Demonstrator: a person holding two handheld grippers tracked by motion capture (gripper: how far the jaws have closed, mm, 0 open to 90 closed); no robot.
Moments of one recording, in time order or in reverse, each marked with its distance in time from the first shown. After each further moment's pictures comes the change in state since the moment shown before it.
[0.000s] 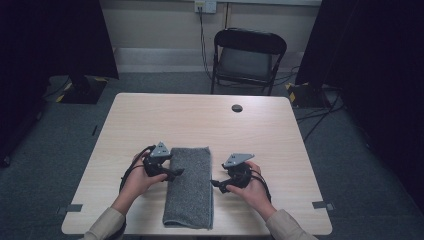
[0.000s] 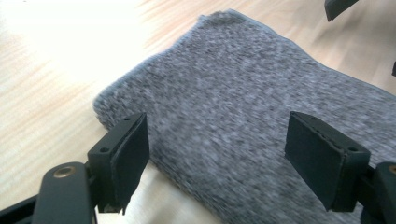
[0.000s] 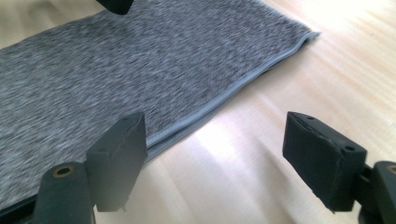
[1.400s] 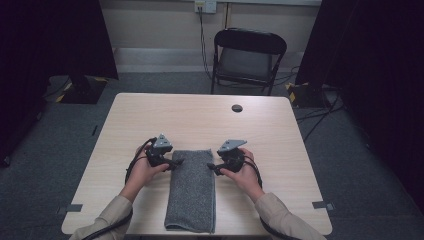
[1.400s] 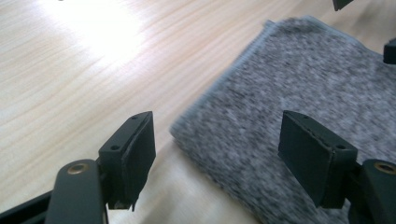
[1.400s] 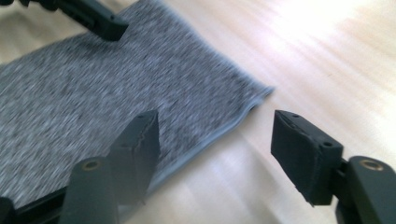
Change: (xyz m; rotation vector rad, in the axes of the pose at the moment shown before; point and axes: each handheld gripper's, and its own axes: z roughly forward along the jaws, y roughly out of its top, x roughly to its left) left arm 0.028 0.006 0.022 -0.004 0.063 -0.045; right arm -0.030 0.029 0.027 -0.019 -0.064 0.003
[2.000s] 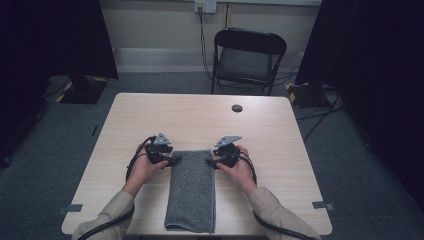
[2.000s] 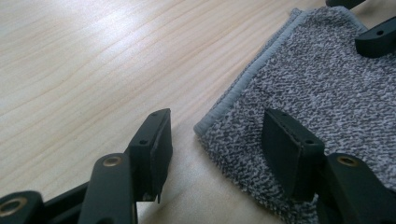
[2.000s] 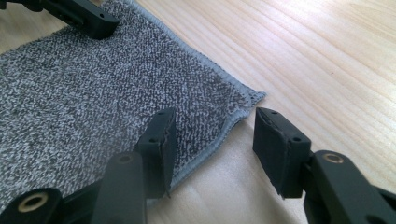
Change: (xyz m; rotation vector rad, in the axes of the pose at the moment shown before) left arm 0.007 -0.002 0.005 0.045 0.013 -0.017; right arm -0.009 0.002 0.023 0.038 -0.005 0.046
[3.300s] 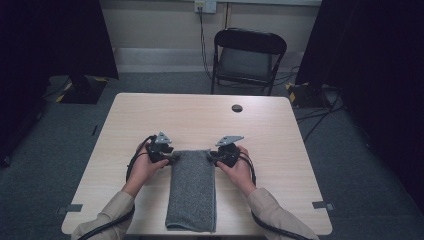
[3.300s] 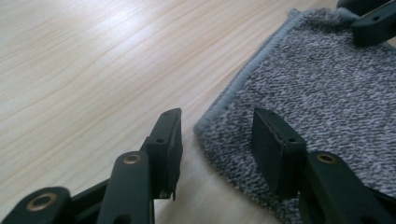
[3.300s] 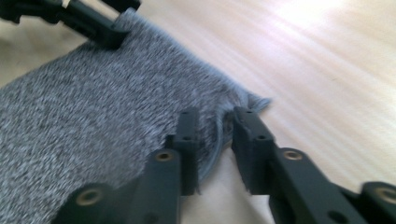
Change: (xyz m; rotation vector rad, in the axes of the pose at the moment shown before) left arm -0.003 0.006 -0.007 0.018 0.019 -0.018; right arm 0.002 0.003 -0.006 -0.040 0.007 0.045
